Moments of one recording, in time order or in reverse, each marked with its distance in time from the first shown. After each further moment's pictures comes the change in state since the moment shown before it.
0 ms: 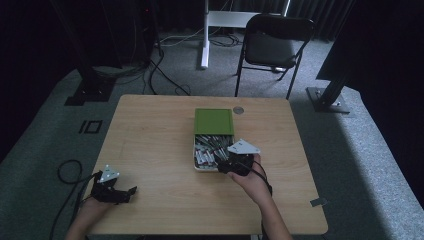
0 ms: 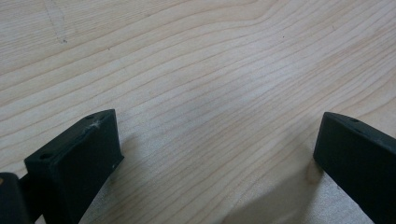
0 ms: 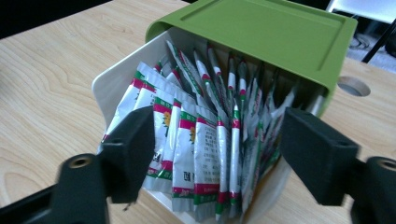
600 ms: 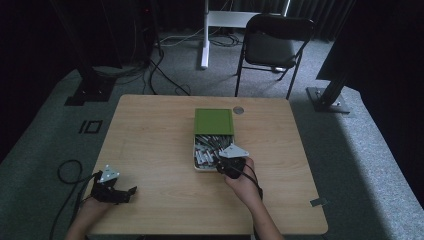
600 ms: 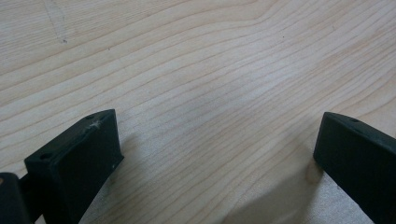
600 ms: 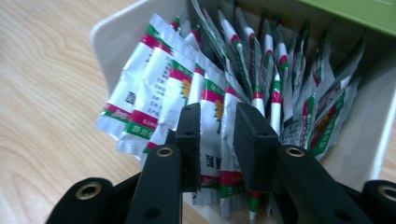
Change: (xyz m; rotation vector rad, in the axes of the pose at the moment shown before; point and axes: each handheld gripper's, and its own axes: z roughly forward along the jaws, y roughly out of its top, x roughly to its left) left arm 0.000 0.000 0.000 0.002 0.000 0.003; right arm 0.012 -0.017 0.026 0.078 0.015 -0.033
